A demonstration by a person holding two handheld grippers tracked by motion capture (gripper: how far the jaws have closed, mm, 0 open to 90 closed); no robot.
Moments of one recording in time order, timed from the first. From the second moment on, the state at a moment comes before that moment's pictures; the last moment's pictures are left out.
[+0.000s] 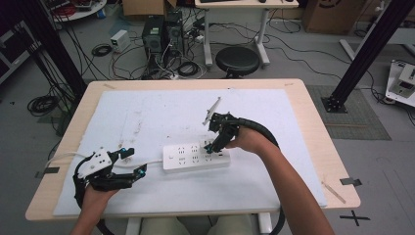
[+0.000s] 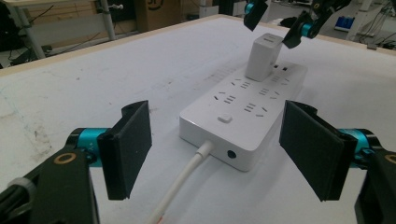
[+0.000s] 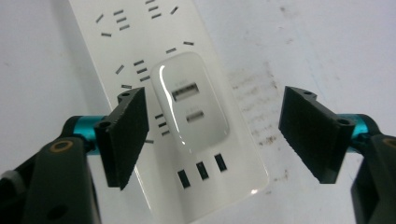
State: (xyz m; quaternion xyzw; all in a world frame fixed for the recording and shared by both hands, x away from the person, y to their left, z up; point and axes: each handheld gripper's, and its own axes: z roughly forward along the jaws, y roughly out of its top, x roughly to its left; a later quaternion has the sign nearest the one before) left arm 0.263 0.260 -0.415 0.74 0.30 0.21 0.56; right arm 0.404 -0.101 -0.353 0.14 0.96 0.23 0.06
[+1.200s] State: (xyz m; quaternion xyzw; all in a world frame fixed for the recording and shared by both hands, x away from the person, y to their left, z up) left arm 0.268 0.257 -0.411 0.73 0.31 0.22 0.57; right arm 0.310 -0.270 -0.380 0.36 0.79 0.46 0.18
